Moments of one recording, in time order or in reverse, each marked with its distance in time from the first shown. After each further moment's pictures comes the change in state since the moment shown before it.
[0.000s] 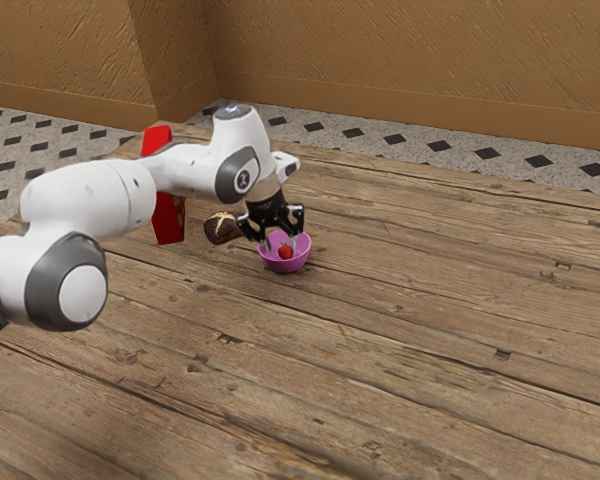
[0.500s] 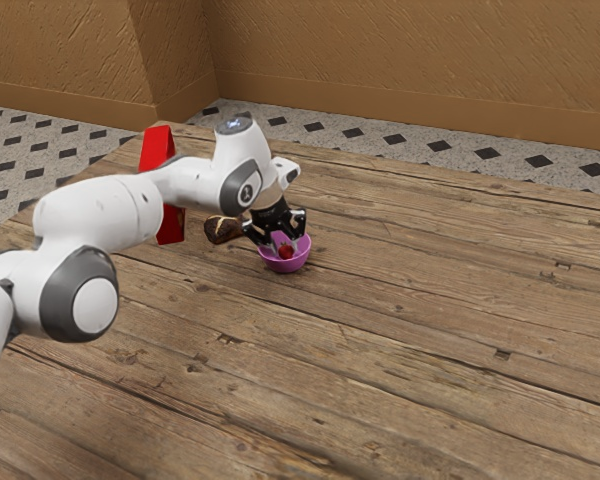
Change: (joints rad) arm 0.000 0.092 0.000 0.081 0.019 0.081 -0.020
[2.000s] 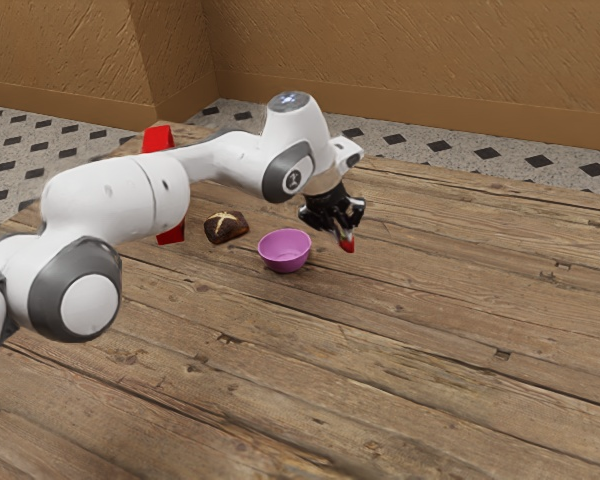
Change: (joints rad) arm -0.142 -0.148 -0.049 -0.089 0.064 -0.008 -0.009
